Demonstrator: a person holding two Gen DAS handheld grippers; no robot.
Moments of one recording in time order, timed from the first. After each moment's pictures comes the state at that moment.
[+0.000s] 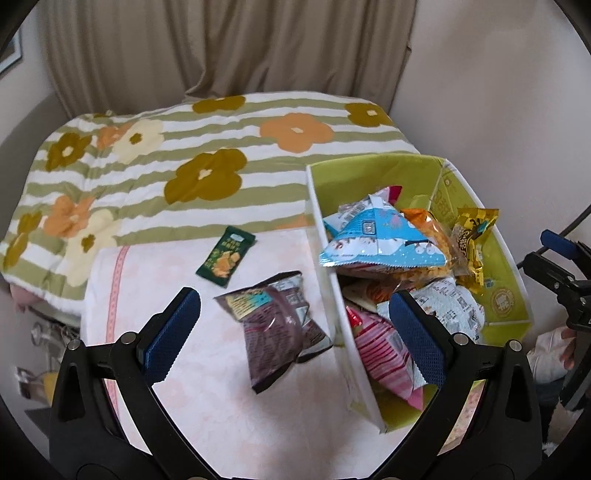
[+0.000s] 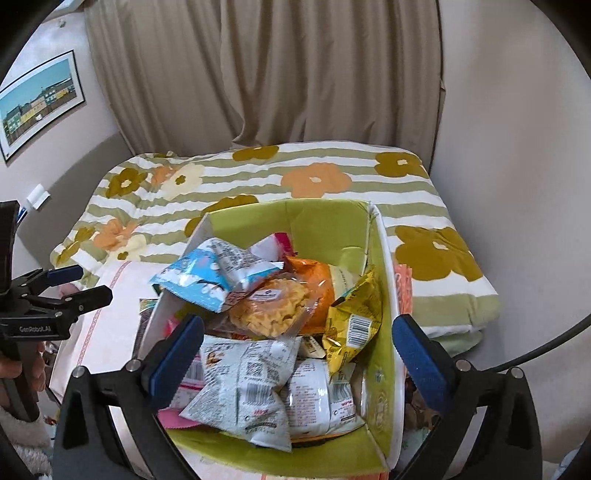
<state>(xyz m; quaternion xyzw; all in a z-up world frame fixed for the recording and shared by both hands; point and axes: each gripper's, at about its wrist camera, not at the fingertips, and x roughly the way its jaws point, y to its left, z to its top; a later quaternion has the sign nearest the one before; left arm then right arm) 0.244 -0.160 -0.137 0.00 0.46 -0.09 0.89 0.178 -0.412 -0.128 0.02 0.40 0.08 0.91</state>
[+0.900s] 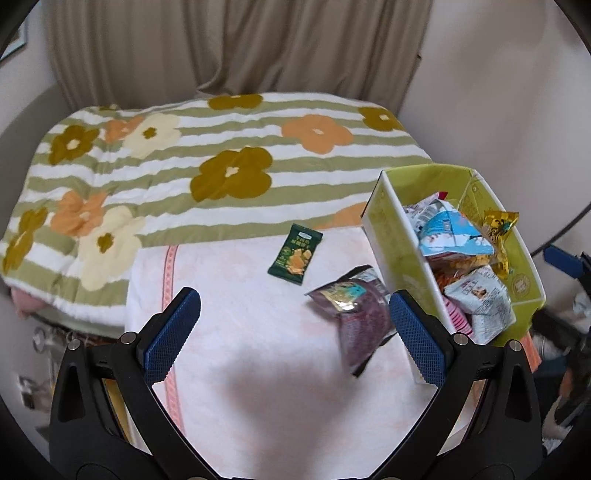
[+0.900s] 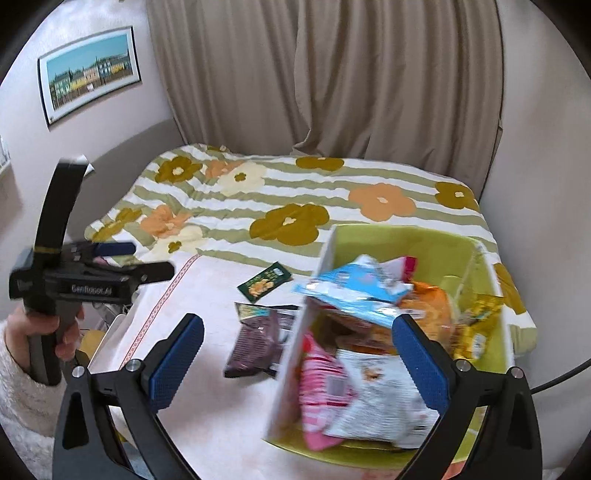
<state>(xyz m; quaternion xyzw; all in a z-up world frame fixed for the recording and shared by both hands) 0.267 -0.036 -0.132 0.00 0.46 -0.12 0.88 0.164 -0.245 -0.115 -0.02 0.38 0.14 0.91</state>
